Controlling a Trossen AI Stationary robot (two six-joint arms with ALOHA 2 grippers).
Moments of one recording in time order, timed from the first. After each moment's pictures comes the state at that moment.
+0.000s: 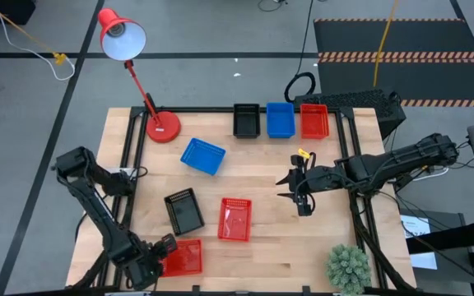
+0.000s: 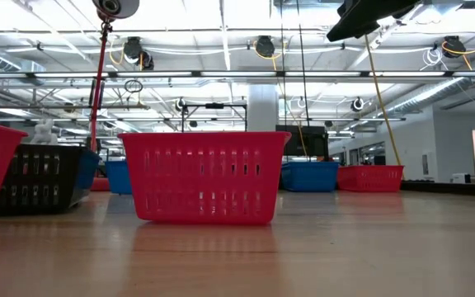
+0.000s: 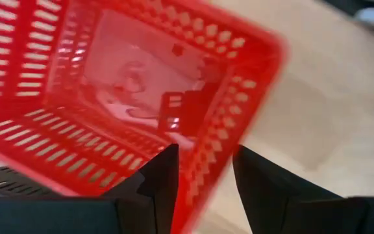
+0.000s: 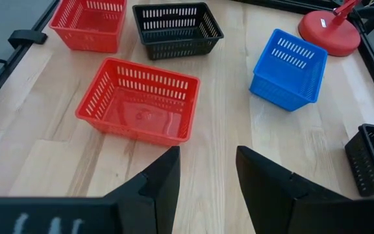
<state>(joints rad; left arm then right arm) -1.01 1.63 1.03 -0.77 -0.12 0.07 0.25 1.10 0.89 -0.45 0.18 0.02</state>
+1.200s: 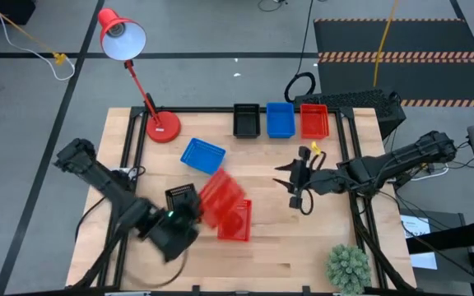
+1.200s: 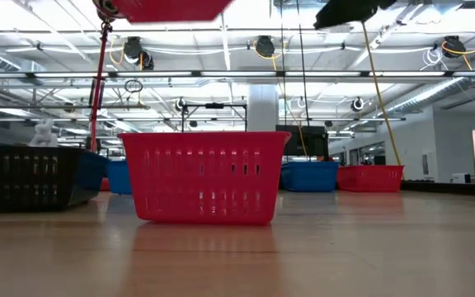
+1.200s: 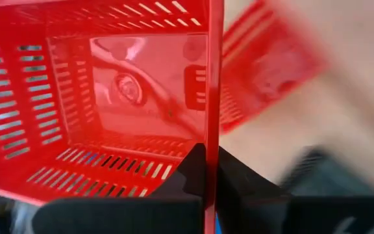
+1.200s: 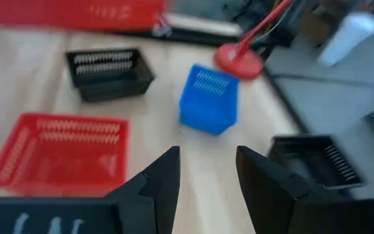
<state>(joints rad) -0.66 1.56 1.42 -1.02 -0.69 0.25 0.33 1.10 0.90 -0.34 0.57 0.08</state>
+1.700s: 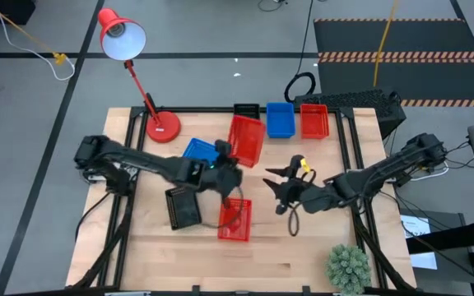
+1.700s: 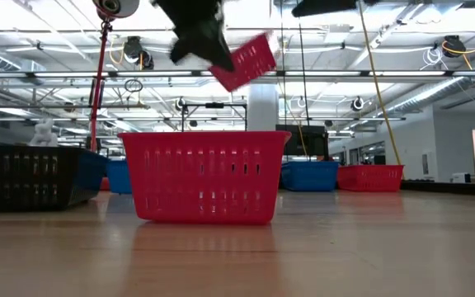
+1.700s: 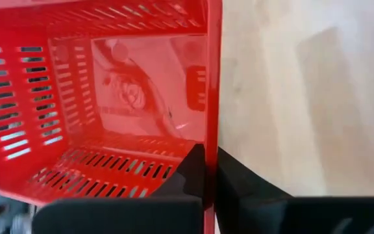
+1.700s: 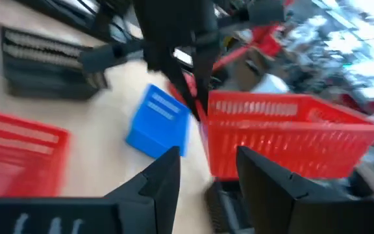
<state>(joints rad) -0.15 1.68 1.33 -0.47 -0.74 0.47 0.40 1.28 0.90 -0.08 0.87 -0.27</state>
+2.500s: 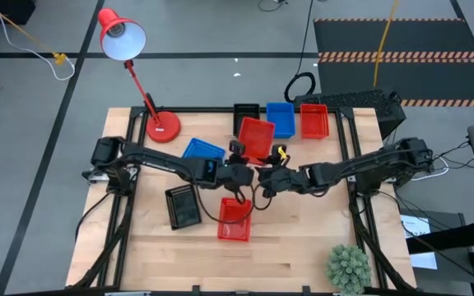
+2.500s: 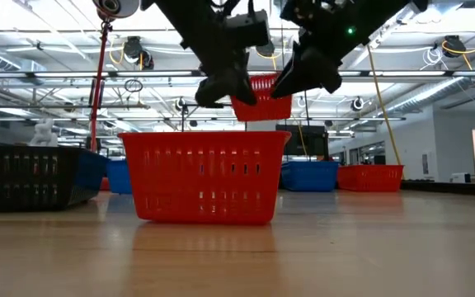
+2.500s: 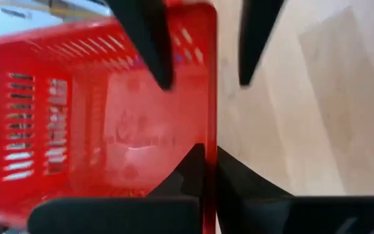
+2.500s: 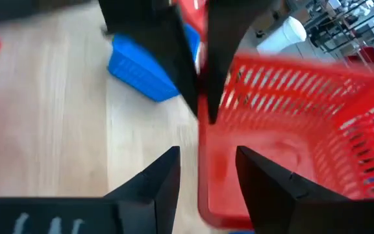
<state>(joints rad) -0.10 1.82 1.33 -0.29 -0.67 0.63 0.14 1.47 0.89 -0.11 0.68 -0.27</state>
